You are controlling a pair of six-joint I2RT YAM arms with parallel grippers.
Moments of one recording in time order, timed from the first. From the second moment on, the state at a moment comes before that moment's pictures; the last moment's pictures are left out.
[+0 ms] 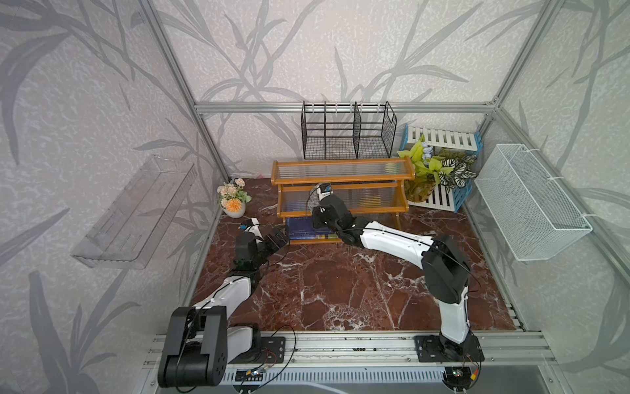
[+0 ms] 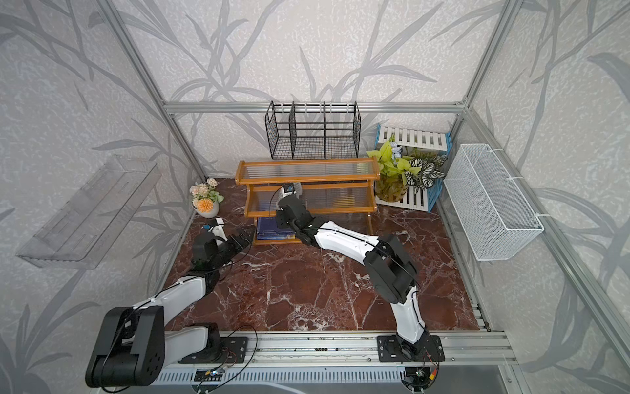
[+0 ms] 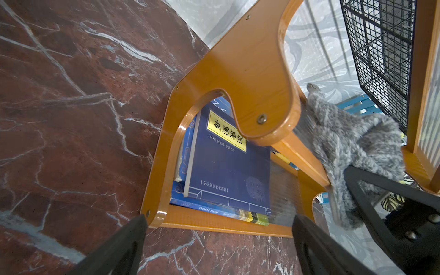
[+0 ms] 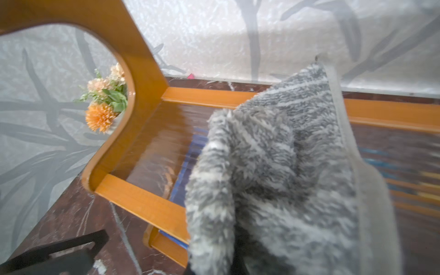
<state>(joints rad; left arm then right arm) 0.03 1.21 0.37 0.45 0.36 -0.74 0.87 2.04 1.62 -0.05 0.23 0.43</state>
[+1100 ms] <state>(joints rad) 0.03 1.22 0.36 0.48 0.37 -0.76 0.56 1.65 1.15 -0.09 0.41 0.51</state>
